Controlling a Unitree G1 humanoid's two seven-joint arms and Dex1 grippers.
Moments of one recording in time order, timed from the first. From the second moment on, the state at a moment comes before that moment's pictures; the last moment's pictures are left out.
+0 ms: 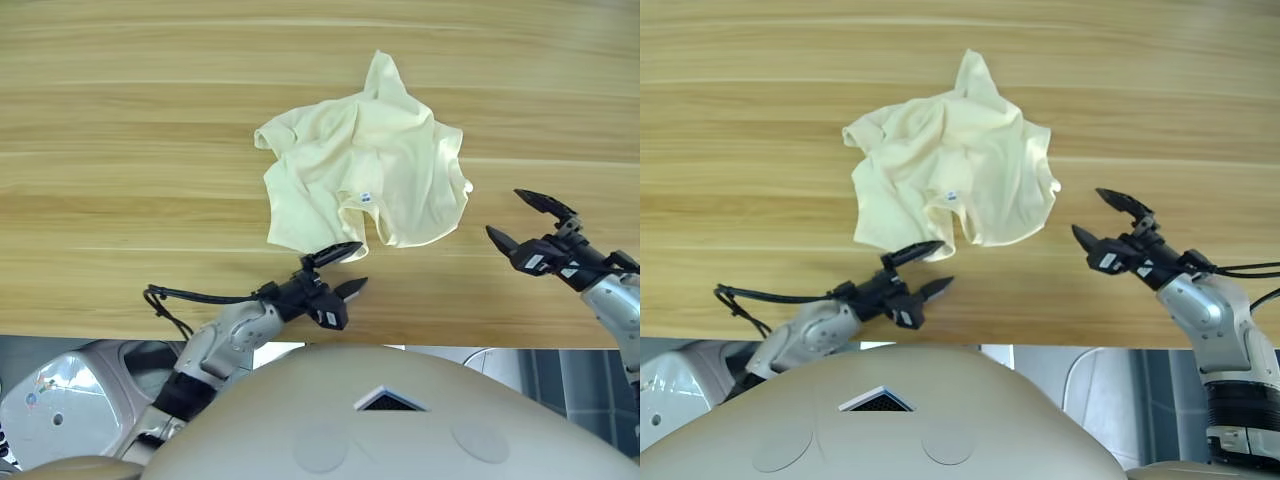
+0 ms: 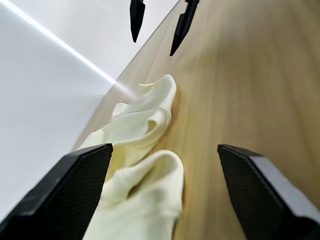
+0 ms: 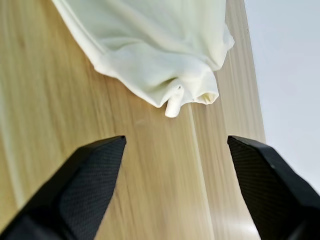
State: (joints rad) left arm 0.41 0.48 -0.43 -0.17 0.66 -0.66 -0.34; right arm 0.42 -0.84 -0.12 0.06 -0.38 -0.66 0.37
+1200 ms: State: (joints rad) left arm 0.12 0.71 -0.38 -0.07 0.90 -0.66 -0.20; right arm 0.45 -0.79 -0.05 -0.07 -0.42 -0.64 0.35
